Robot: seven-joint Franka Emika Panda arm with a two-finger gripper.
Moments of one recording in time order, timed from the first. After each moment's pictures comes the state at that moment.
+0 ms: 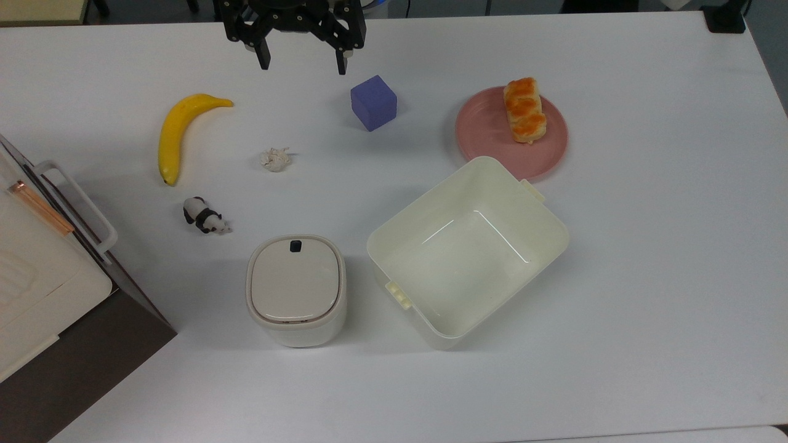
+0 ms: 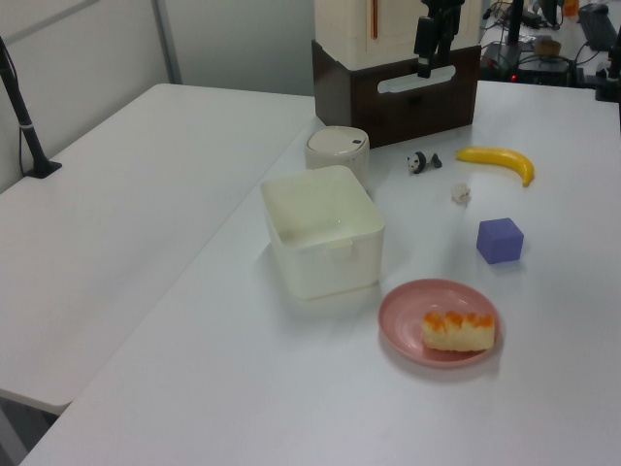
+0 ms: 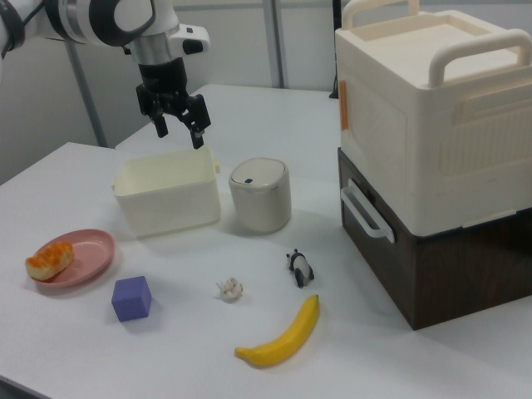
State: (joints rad) arm -0.01 0.14 -0.03 -1.45 0.04 1.66 0.06
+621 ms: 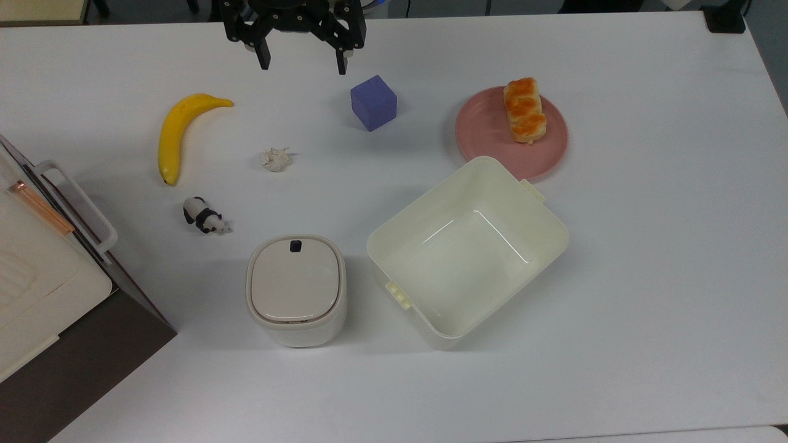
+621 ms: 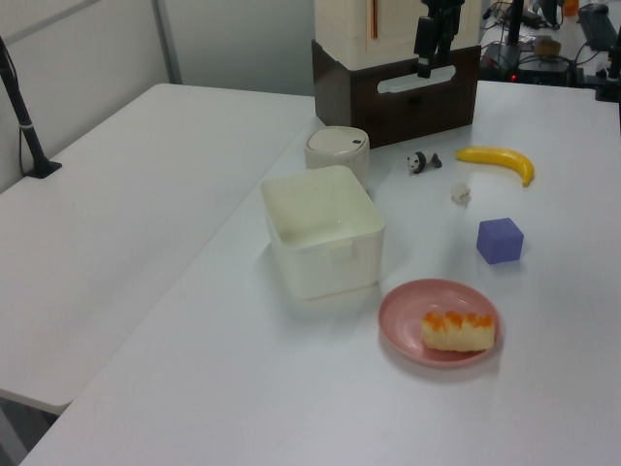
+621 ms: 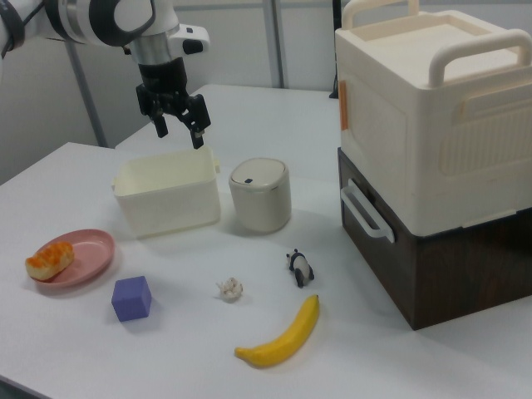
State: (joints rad) arm -0.01 0.14 -0.03 -1.45 0.04 1.66 0.06
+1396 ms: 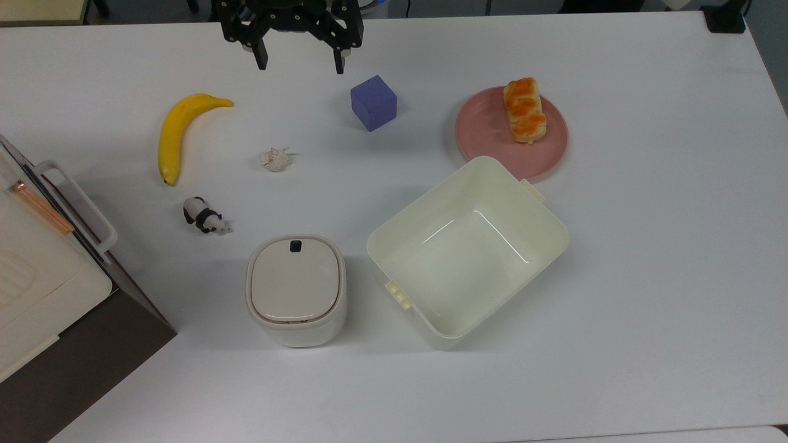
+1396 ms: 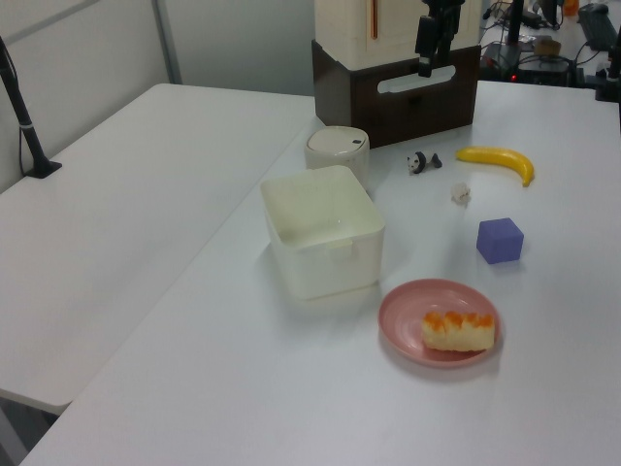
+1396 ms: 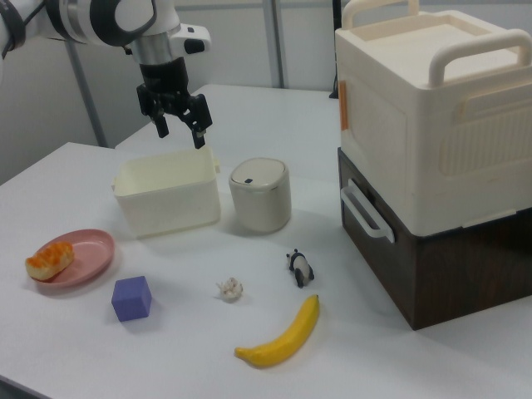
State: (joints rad) arm -0.01 0.14 -0.03 -1.44 0.04 1.66 0.04
